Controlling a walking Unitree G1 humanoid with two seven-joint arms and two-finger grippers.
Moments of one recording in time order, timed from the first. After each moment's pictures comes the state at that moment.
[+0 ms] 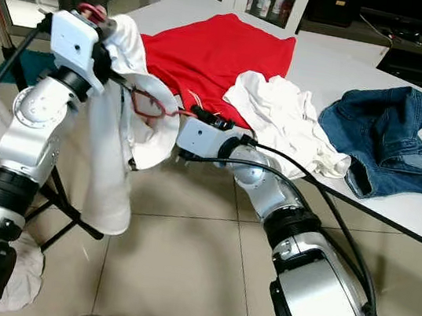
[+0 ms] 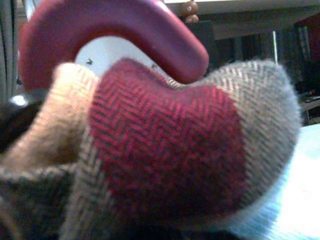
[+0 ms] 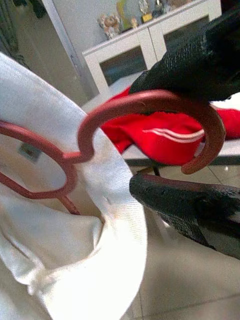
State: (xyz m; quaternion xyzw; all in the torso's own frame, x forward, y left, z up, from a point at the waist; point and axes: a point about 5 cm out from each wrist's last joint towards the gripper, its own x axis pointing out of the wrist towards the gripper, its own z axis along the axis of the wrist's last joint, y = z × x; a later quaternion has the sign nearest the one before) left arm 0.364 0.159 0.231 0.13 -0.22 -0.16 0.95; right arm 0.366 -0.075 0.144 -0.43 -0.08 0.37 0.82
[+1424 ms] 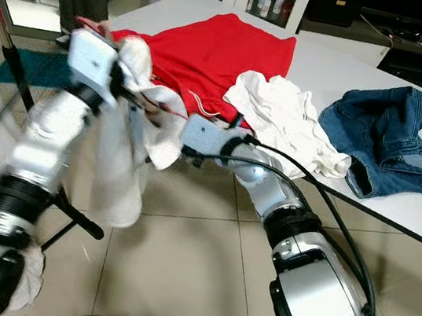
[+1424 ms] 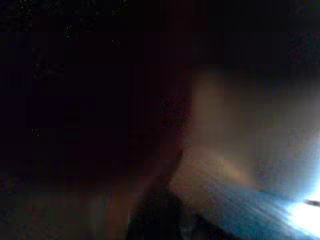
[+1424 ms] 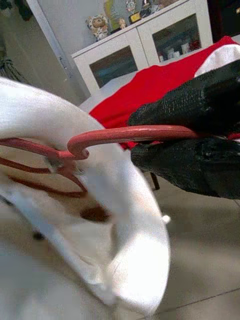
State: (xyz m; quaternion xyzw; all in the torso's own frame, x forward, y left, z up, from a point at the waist) left arm 0.367 0.136 0.202 0.12 -0.16 -0.18 0.96; right arm 0.369 -0.075 0.152 -0.41 -0.07 0.36 0.84
